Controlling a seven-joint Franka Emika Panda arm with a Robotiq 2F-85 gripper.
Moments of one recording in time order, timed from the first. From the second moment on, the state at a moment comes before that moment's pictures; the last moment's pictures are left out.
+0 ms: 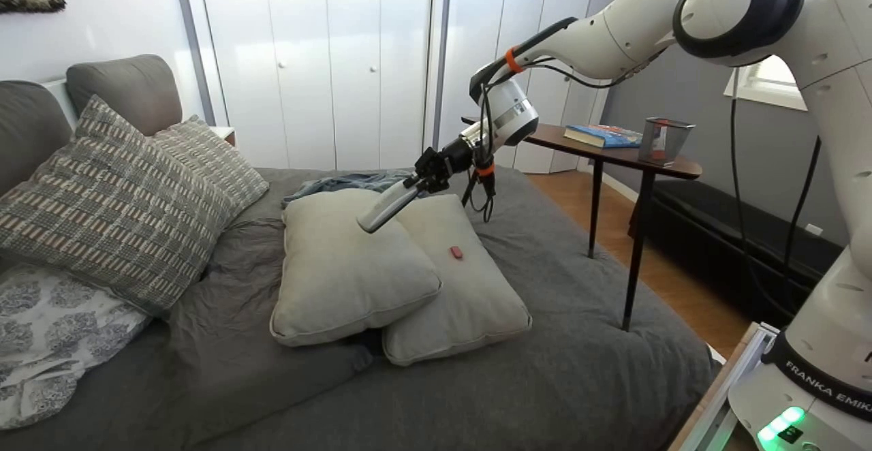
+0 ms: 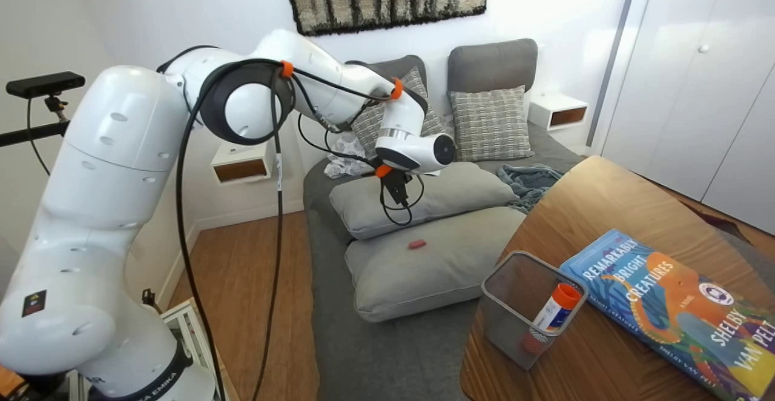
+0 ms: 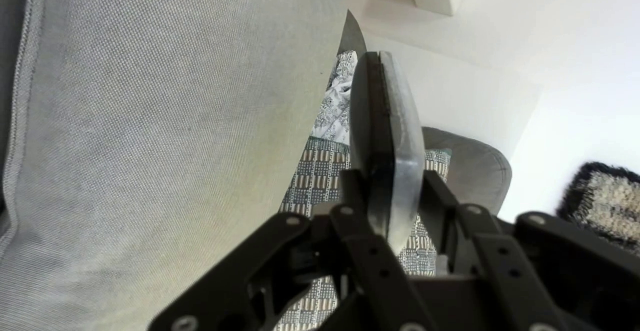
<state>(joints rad) -0.10 0.67 0.13 -1.64 1.21 2.14 -0.86</state>
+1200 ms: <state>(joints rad) 0.01 0.85 0.14 -1.47 1.30 2.34 -0.59</state>
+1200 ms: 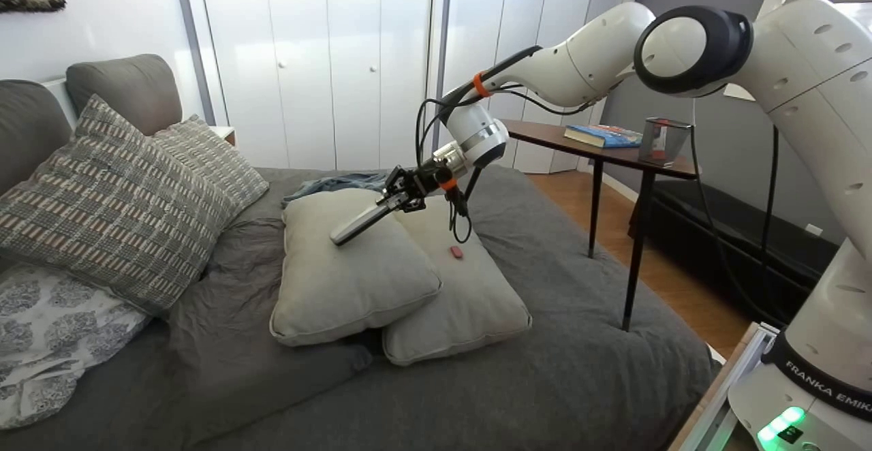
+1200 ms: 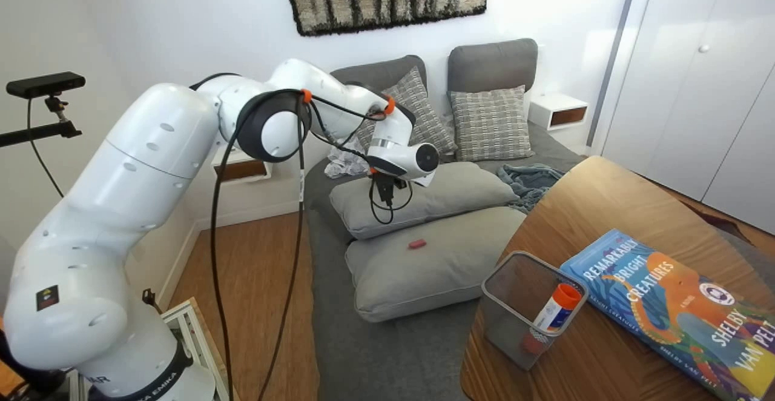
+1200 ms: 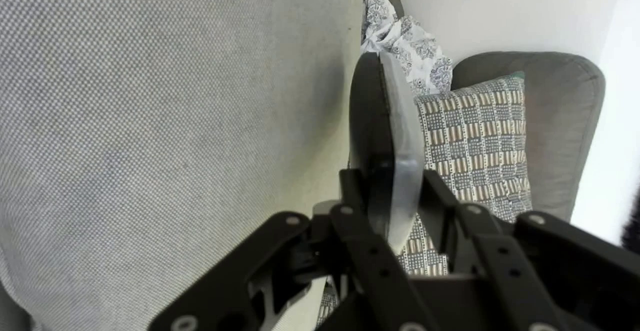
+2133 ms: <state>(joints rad) 0.01 0.84 0.03 -1.50 1.08 2.27 -0.34</state>
